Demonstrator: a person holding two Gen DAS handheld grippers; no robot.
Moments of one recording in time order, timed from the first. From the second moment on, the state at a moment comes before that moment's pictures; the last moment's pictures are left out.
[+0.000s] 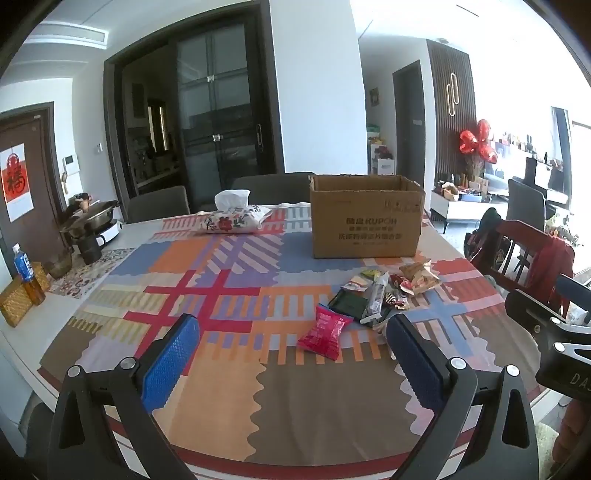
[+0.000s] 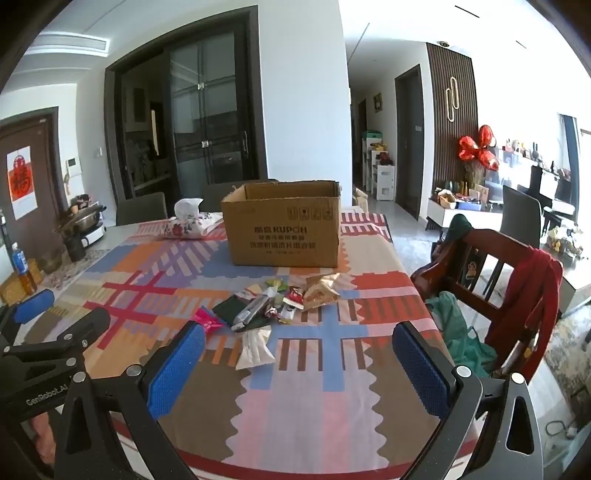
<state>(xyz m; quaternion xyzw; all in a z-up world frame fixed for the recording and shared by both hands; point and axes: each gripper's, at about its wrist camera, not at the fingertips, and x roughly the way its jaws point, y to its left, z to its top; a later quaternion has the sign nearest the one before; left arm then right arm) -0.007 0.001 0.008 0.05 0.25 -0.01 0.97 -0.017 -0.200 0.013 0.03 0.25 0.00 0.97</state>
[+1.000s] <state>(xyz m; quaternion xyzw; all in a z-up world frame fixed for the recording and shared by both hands) -0.009 0.003 0.009 0.04 0.25 -0.01 0.97 -0.019 -0.200 0.013 0.03 0.24 0.00 0.97</state>
